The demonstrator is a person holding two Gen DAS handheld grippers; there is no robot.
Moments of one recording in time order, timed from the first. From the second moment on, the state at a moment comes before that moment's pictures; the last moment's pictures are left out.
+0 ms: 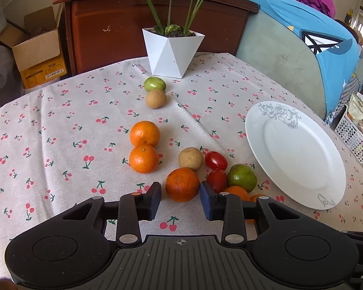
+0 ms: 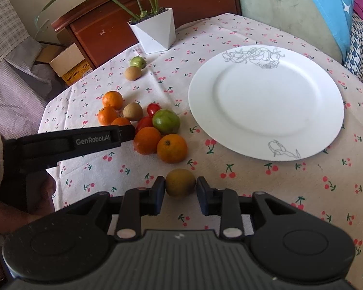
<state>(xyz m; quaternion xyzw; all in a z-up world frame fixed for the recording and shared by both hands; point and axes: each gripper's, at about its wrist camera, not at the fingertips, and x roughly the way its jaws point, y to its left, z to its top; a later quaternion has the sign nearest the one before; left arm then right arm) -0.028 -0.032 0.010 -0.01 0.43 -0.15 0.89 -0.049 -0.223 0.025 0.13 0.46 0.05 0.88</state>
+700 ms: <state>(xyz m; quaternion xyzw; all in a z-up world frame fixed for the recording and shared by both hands) -0.041 -0.030 0.041 -0.02 0.40 -0.16 0.90 -0.044 -0.242 0.051 0.16 0.41 0.04 0.90</state>
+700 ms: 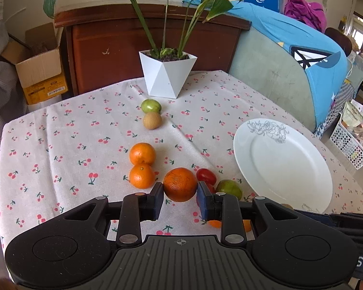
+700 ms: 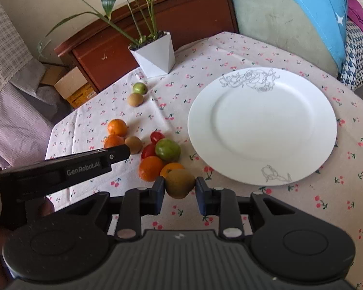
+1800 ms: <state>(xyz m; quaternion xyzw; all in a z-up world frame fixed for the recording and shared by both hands) -0.026 -0.125 0.030 0.02 0.43 -0.27 0.86 -0.042 -0.326 0.046 0.29 0.38 -0.10 0.87</state>
